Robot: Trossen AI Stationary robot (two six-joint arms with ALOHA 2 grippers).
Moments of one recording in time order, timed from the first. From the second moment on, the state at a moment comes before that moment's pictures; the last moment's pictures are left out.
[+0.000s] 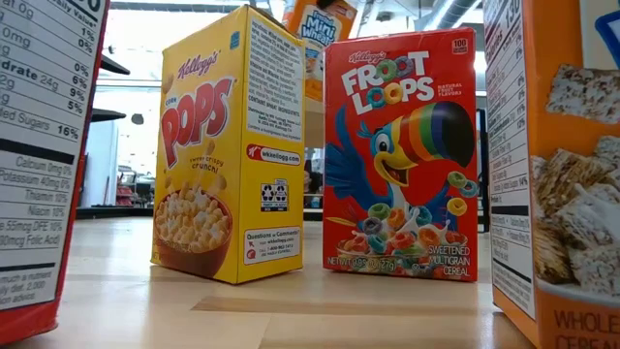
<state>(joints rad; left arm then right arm) -0.90 0.02 0.01 0.00 -1.32 -1.07 0.02 1.91 2.15 -1.20 0.02 -0.45</state>
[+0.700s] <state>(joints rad) -0.90 0.02 0.01 0.00 -1.33 -1.06 0.01 1.95 2.18 -1.15 0.08 -0.48</state>
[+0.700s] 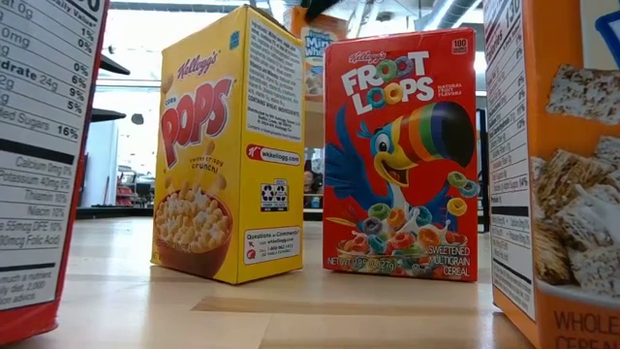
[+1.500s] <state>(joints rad) -0.90 0.02 0.01 0.00 -1.33 -1.03 0.07 1.81 2.33 -1.36 0.20 -0.03</state>
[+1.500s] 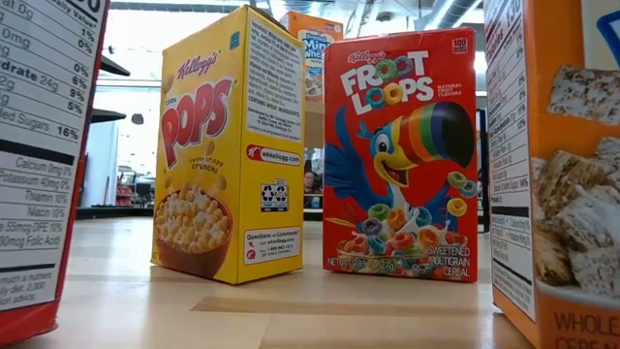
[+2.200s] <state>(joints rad) -0.90 0.02 0.01 -0.01 -1.35 -1.03 -0.05 1.46 2.18 -1.37 0.15 -0.03</state>
